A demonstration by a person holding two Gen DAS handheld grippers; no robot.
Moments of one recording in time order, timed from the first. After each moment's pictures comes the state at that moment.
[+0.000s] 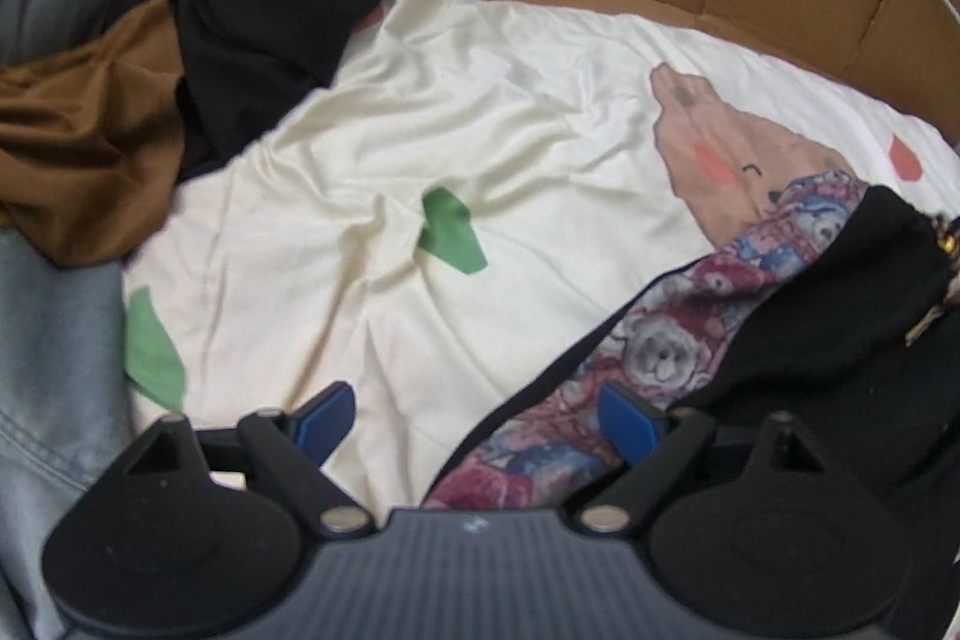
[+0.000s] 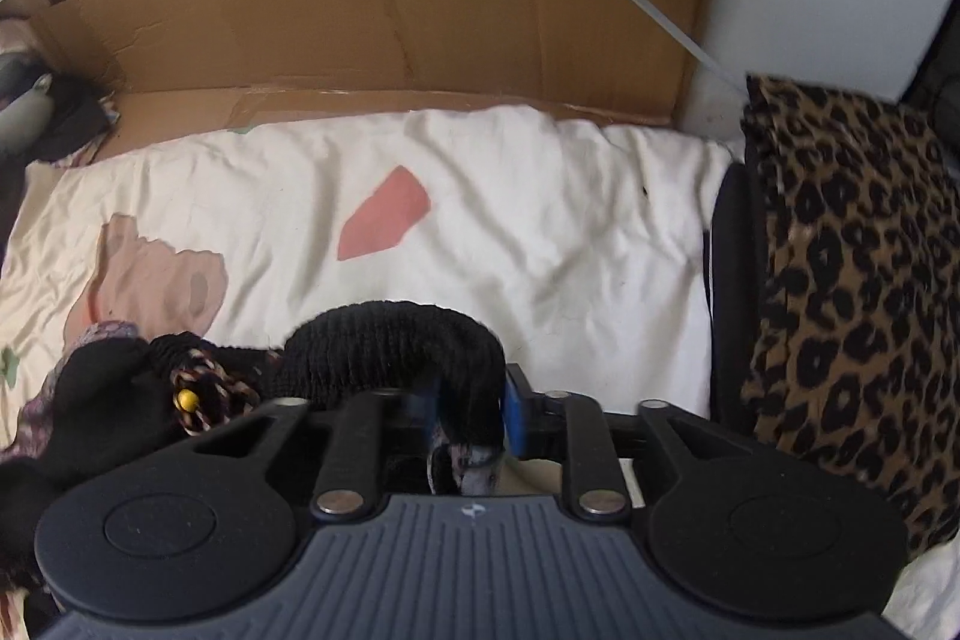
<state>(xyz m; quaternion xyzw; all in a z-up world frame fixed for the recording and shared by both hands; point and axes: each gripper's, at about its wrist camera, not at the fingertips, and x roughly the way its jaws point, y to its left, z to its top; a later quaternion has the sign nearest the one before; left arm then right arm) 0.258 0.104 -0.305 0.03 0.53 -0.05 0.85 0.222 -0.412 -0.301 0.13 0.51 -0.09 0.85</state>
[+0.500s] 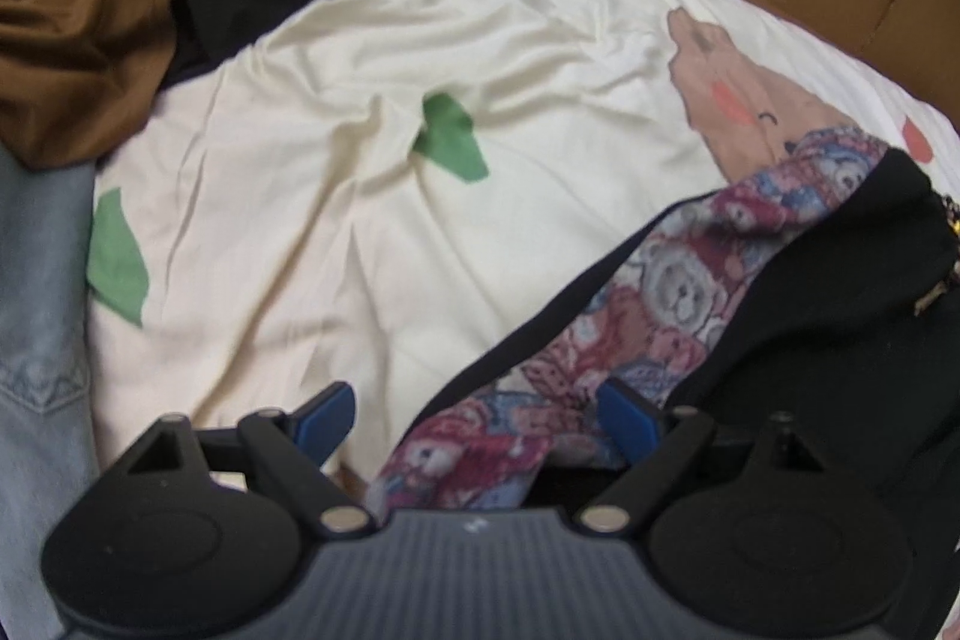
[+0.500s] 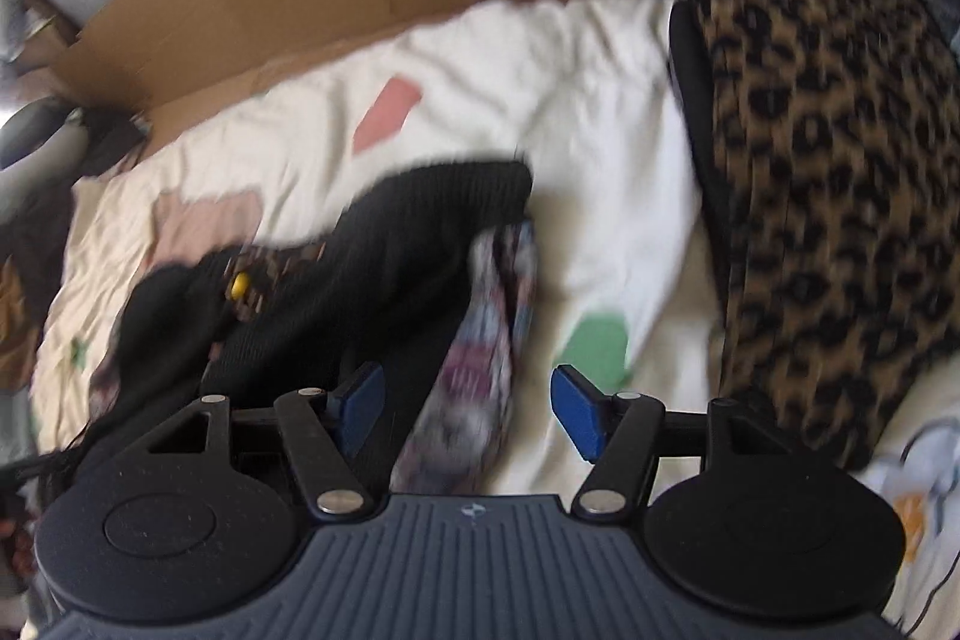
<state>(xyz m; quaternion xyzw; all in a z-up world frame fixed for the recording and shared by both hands) 0.241 0.113 -0.330 0.01 0.57 -0.04 0.82 0.120 -0.415 -0.319 0.25 0.52 -0.06 0.82</state>
